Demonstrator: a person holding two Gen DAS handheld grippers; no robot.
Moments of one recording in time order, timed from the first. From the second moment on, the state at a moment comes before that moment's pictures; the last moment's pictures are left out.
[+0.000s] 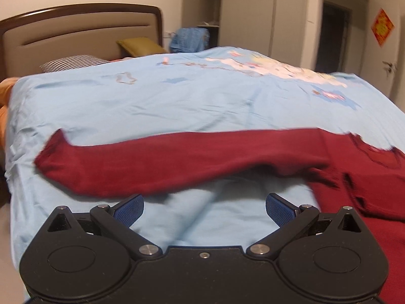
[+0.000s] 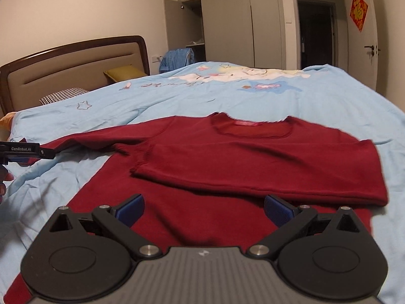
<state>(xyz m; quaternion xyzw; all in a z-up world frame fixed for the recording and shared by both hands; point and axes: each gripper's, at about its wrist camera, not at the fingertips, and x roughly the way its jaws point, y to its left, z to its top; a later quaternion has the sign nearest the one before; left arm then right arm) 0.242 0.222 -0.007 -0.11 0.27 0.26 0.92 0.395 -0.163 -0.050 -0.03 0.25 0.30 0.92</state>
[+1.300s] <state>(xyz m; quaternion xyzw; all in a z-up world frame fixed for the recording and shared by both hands) 0.188 0.305 -0.010 -0.20 0.19 0.36 0.89 0.397 -0.133 -0.095 -0.04 0.26 0.29 0.92</state>
